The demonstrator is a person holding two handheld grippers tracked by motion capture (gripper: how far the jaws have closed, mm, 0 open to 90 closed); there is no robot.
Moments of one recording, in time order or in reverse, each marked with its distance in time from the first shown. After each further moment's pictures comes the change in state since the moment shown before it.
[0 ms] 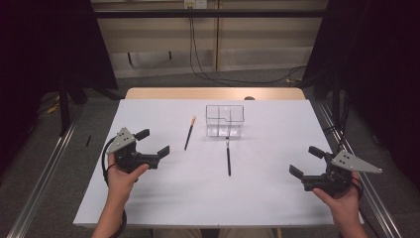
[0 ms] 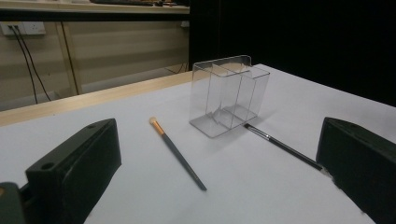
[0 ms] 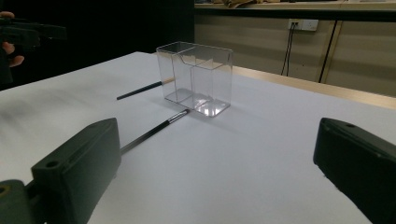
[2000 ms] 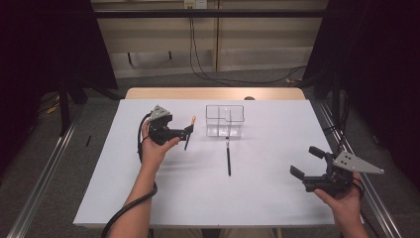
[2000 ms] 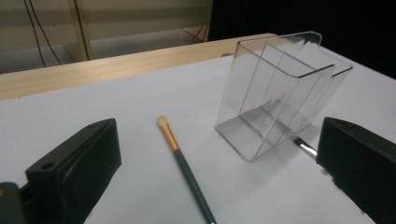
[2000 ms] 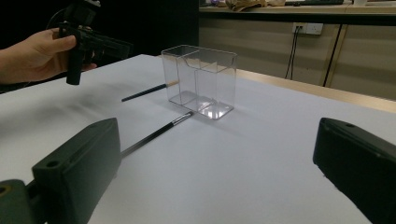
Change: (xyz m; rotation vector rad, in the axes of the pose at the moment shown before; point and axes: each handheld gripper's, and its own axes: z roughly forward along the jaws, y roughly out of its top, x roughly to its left) left arm 0.021 0.009 0.113 0.178 0.090 -0.086; right arm 0.000 0.000 -0.002 -0.013 0.021 -0.007
